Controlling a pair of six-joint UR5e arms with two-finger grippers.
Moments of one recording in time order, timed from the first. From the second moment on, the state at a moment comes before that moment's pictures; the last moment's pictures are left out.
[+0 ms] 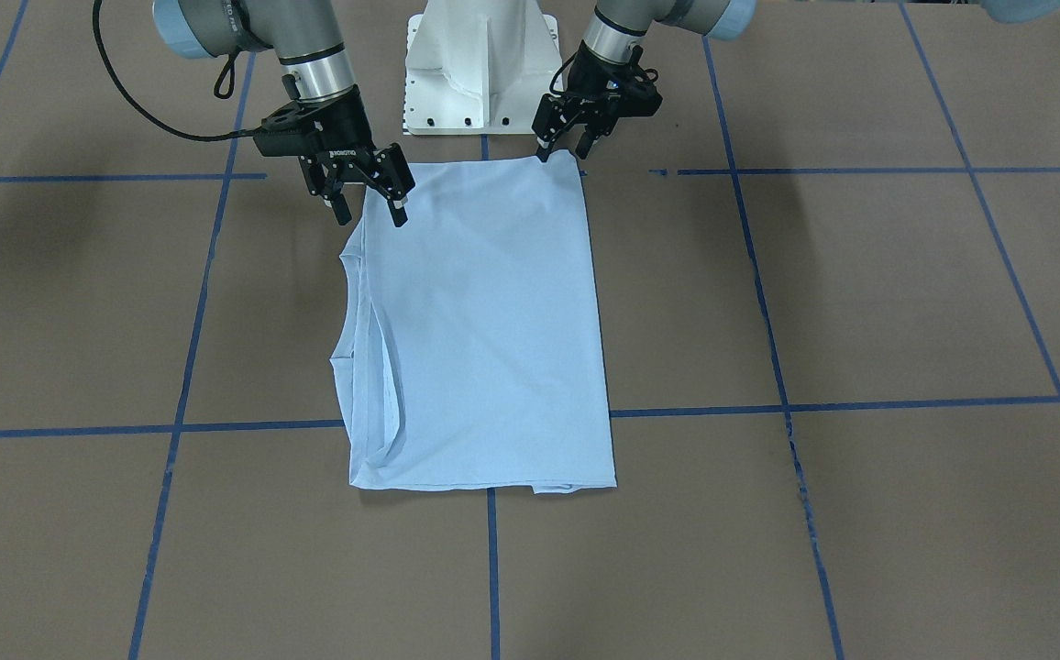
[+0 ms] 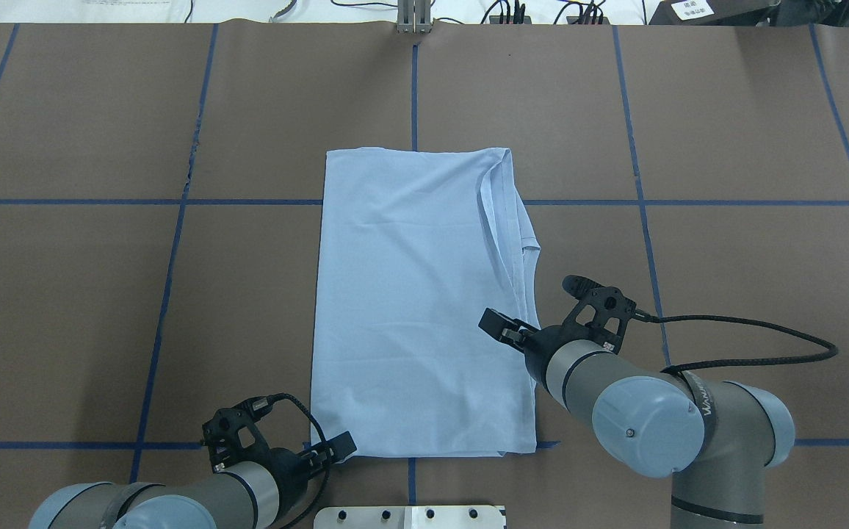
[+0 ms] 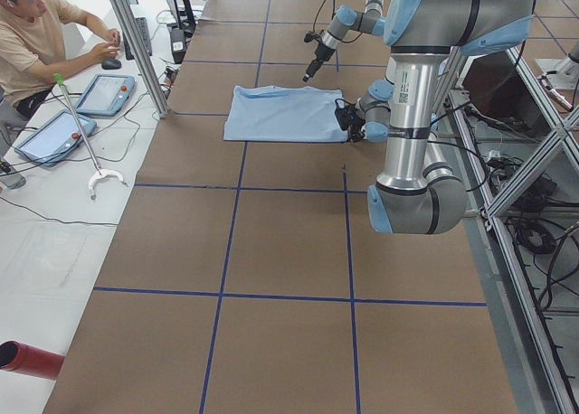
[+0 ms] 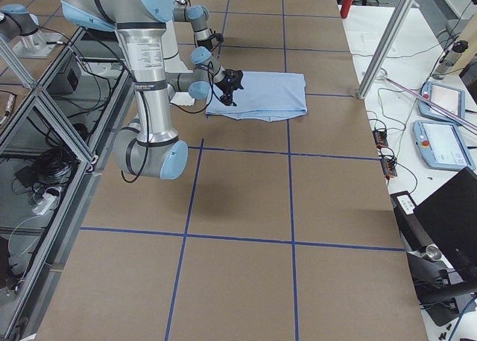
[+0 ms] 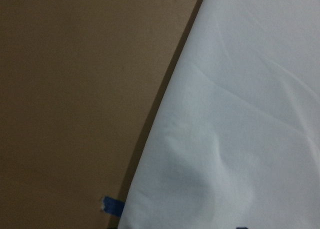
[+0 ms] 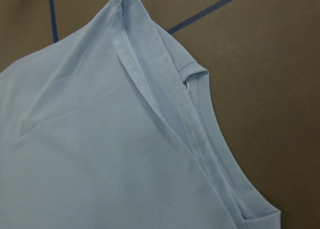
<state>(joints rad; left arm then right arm) -0.01 -1.80 -1.95 -2.07 -1.30 -1.98 0.22 -1.33 2.00 -1.21 1.24 1.80</state>
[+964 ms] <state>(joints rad) -0.02 -1.81 -1.94 -2.07 -1.29 -1.98 0.22 -1.33 2.00 -1.21 1.22 1.81</state>
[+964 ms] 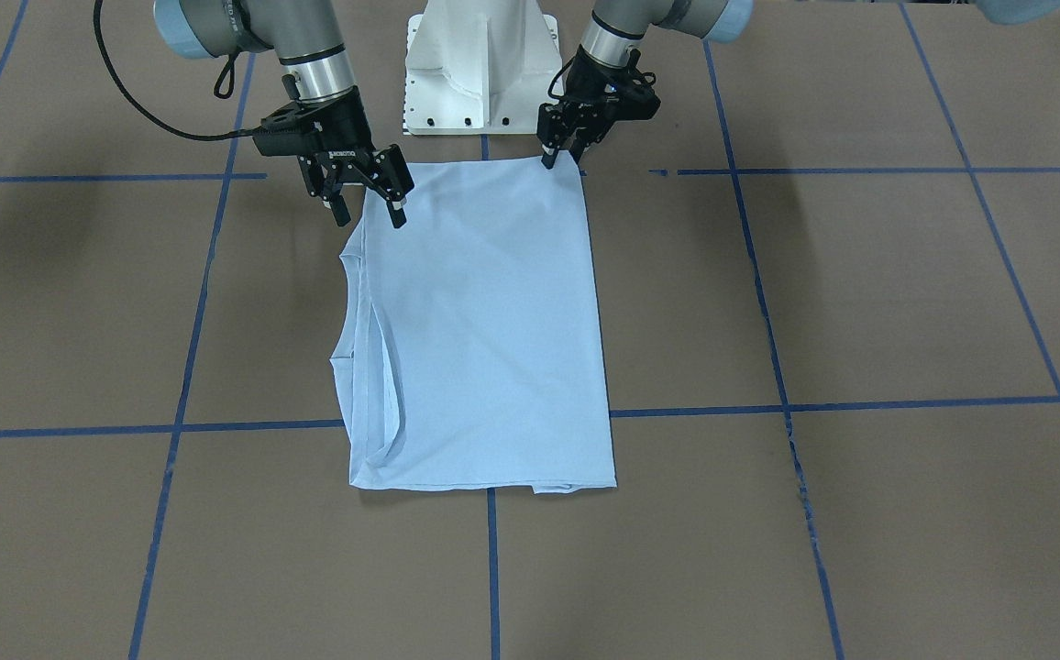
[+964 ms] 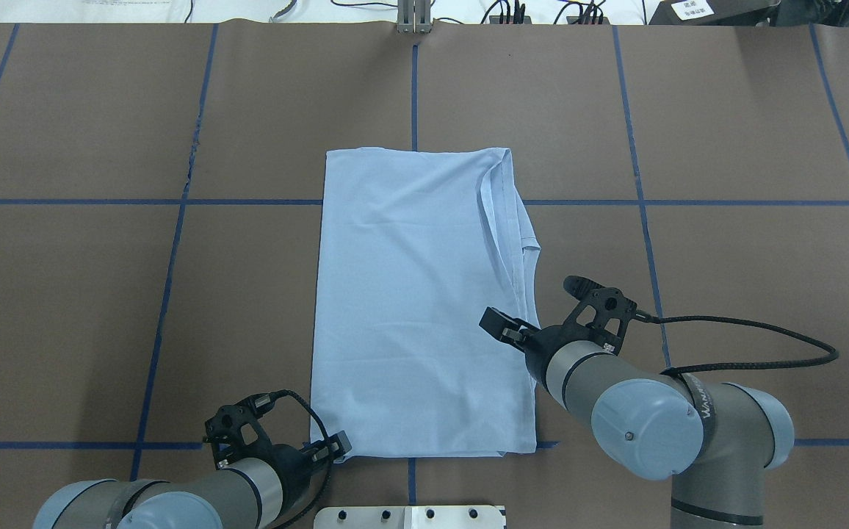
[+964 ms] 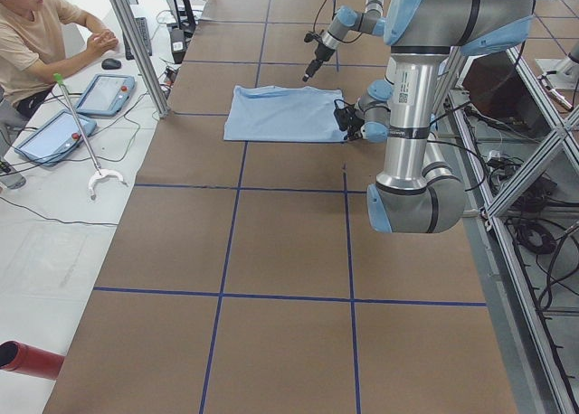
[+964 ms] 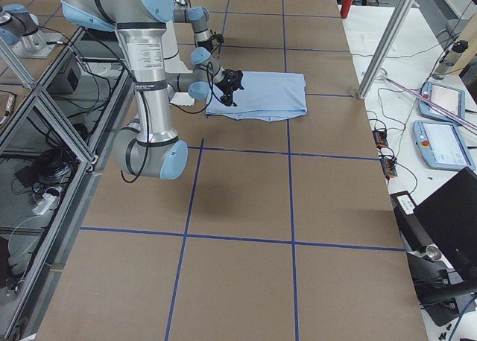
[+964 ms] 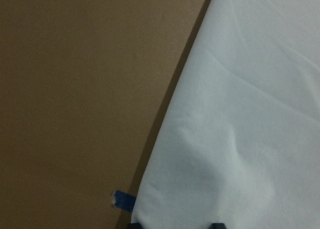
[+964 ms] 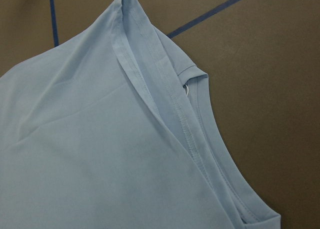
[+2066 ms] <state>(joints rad) -0.02 -1.81 -1.95 -2.07 -1.29 -1.98 0.20 -1.33 1.98 -1.21 1.21 1.87</state>
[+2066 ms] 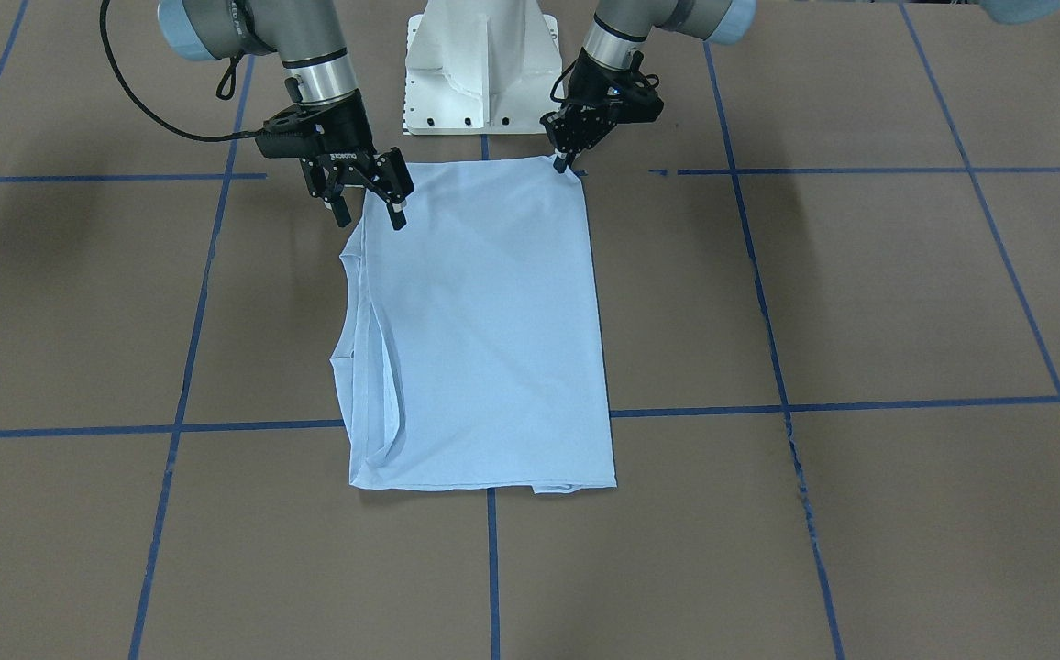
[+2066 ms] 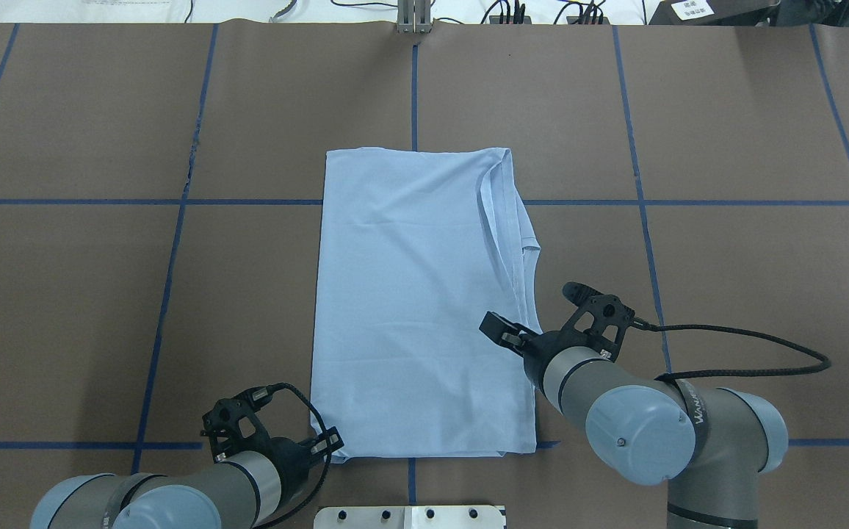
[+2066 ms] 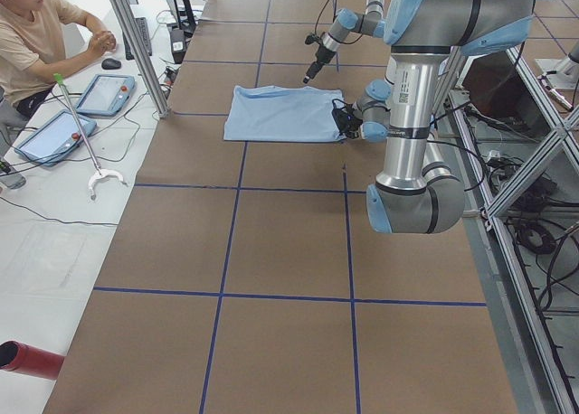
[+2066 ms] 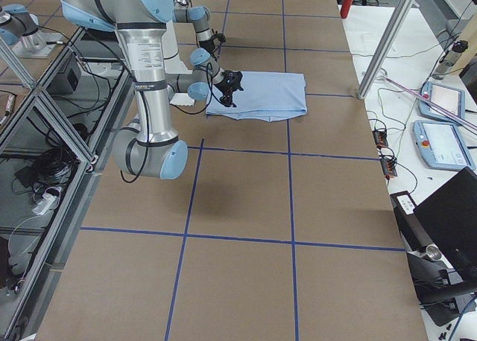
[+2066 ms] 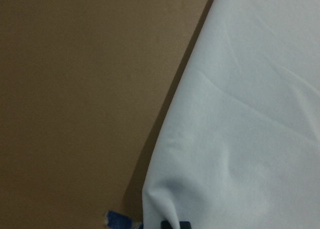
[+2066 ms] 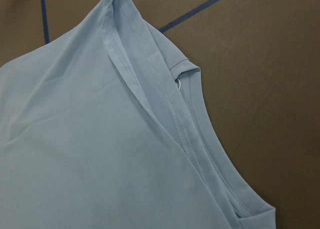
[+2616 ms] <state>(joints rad) -0.02 -1.81 -1.95 -2.07 -1.29 -1.98 0.13 -1.31 1.98 -1.40 1.19 2.01</state>
